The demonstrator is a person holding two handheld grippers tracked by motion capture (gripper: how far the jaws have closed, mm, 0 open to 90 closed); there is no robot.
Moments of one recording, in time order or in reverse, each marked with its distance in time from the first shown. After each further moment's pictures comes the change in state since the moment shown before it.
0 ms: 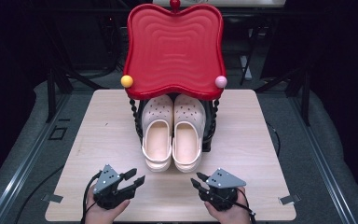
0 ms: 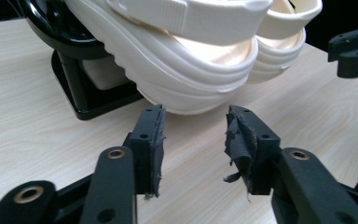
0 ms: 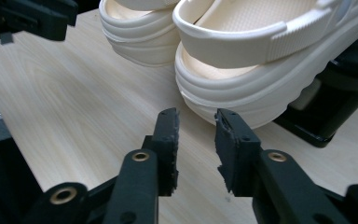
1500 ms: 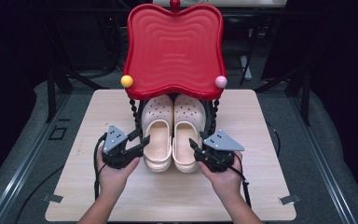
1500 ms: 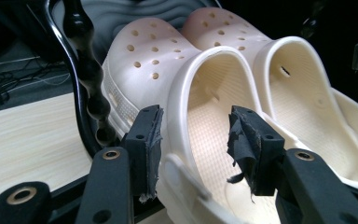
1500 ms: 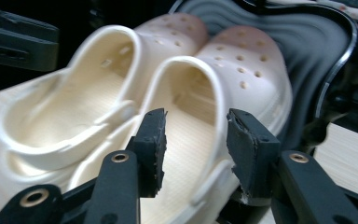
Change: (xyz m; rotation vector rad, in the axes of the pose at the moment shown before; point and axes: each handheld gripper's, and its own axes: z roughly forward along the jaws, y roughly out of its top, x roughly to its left) left arm 0.019 0.092 0.030 -0.143 0.133 0.013; right arm -0.032 0.083 0.016 -0.166 -0.183 0.006
